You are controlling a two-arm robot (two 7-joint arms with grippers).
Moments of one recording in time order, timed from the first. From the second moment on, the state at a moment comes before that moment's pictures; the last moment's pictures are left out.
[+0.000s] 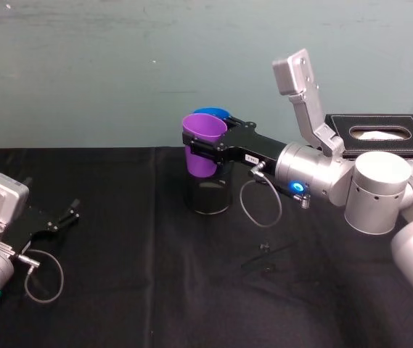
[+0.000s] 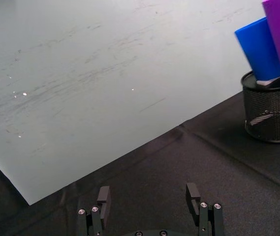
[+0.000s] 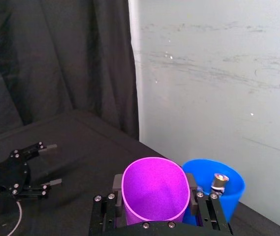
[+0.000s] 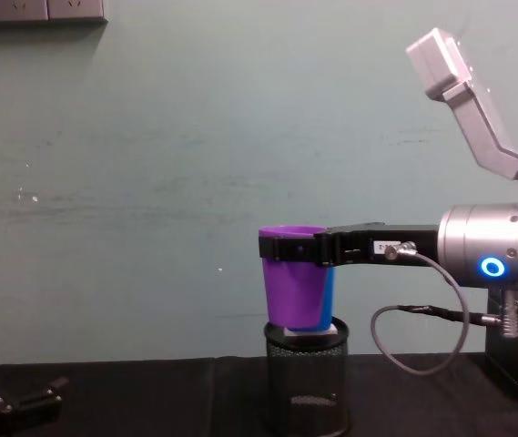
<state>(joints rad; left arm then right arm) -0.20 0.60 0.45 -1.41 -0.25 -0.12 0.03 0.63 0.29 -0.52 -1.21 0.47 0.17 0.50</state>
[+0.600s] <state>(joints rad) -0.20 0.60 0.45 -1.41 -0.25 -0.12 0.03 0.52 0.37 -0.50 -1.36 0.50 0.17 0.49</state>
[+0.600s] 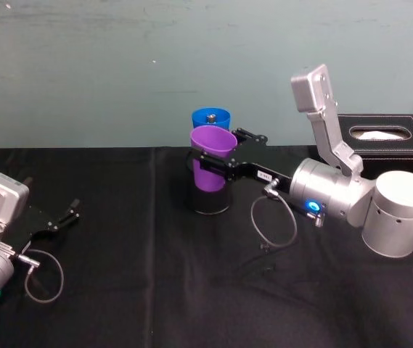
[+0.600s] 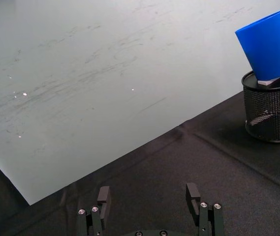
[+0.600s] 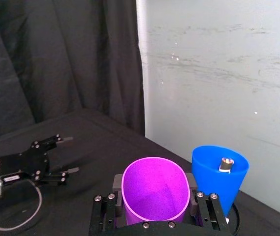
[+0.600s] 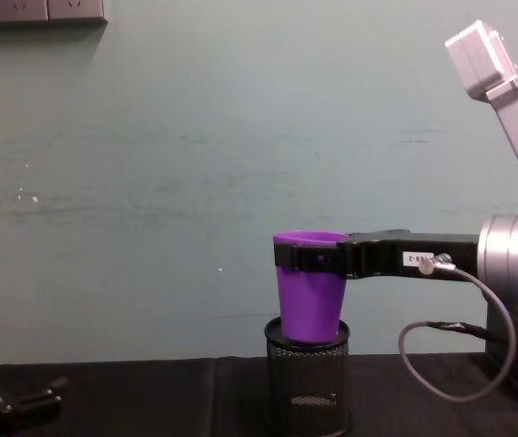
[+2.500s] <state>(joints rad) -0.20 0.60 0.45 -1.41 -0.25 -0.12 0.03 0.25 0.44 -0.48 -1.44 0.43 -0.04 0.51</state>
